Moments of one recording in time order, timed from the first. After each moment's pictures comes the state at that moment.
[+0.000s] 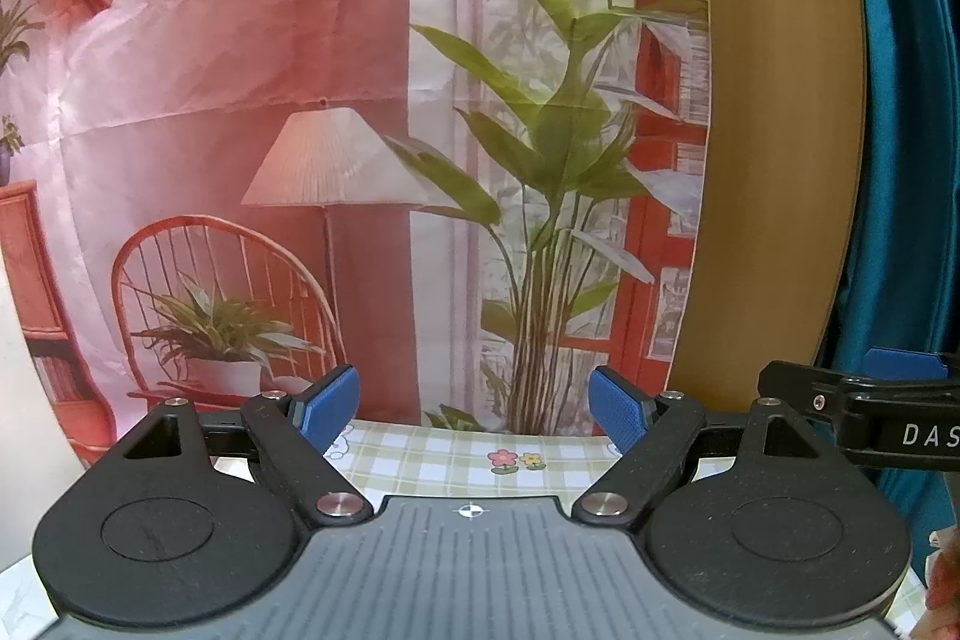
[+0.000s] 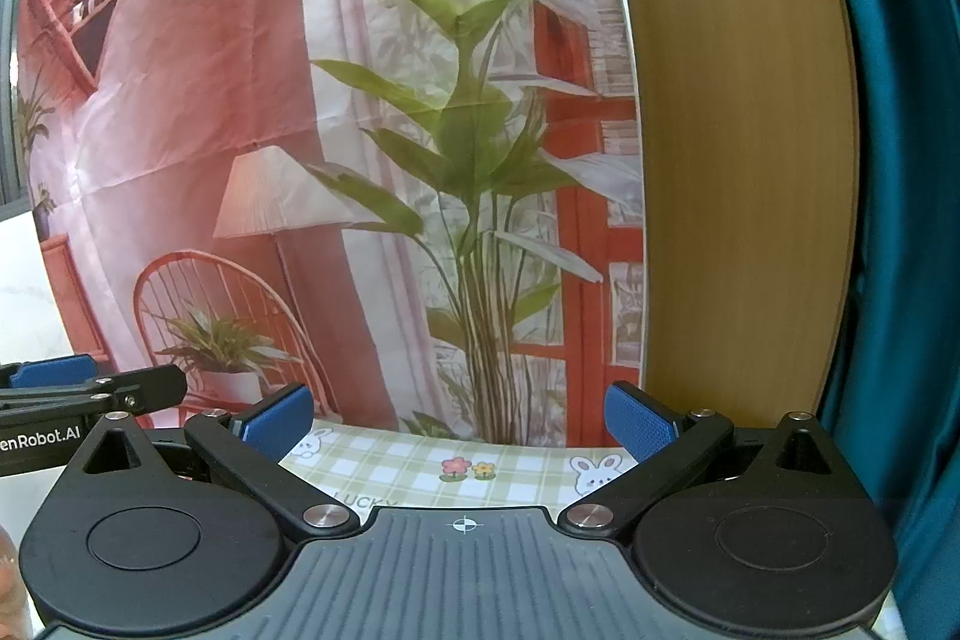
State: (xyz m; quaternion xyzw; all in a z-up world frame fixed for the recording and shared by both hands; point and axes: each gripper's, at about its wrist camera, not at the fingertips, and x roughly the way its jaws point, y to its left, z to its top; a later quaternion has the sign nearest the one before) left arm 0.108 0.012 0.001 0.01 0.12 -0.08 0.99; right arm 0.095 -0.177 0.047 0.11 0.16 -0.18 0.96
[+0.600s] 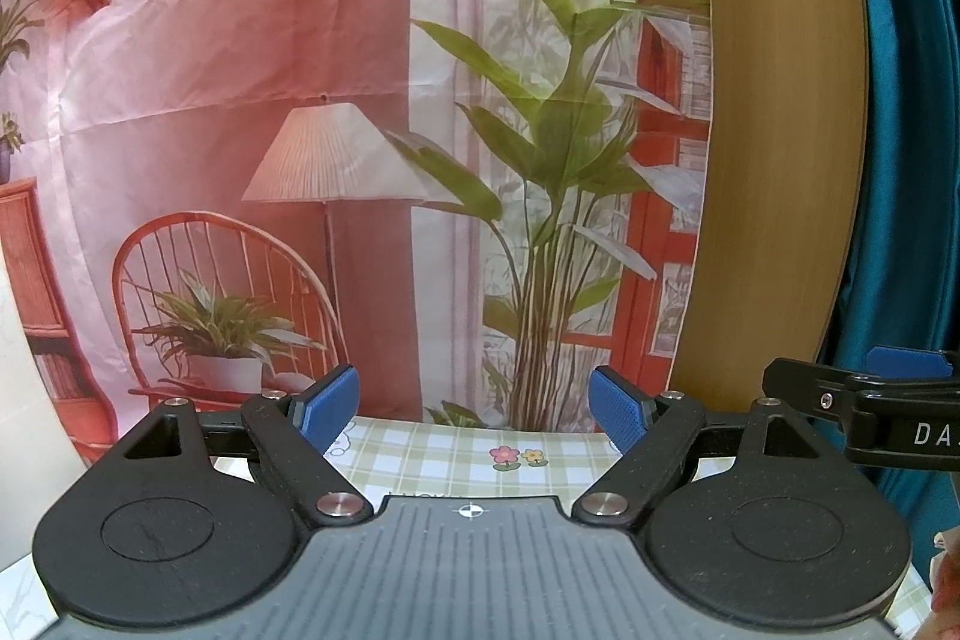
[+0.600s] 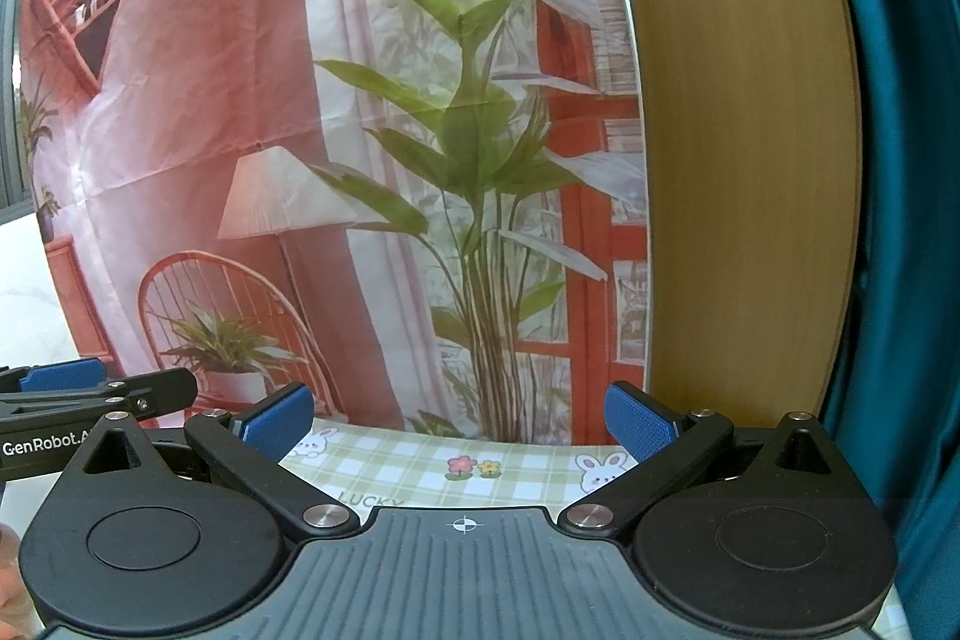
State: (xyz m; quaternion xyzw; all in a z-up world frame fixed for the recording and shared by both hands) left arm 0.108 0.013 0.000 0.01 0.12 -0.07 0.99; right arm 0.095 -0.173 0.047 0.12 0.16 -0.17 0.96
